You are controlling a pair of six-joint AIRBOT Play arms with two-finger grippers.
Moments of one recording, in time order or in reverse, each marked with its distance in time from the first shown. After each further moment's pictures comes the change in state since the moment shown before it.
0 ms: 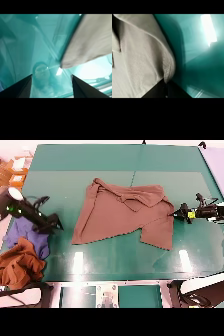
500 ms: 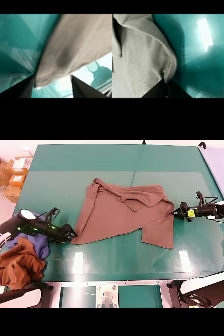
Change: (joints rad) left arm -0.098 0.068 -0.317 -0.283 0.316 0.124; right arm 0.008 -0.005 0.021 -0.004 -0.027 -0.001
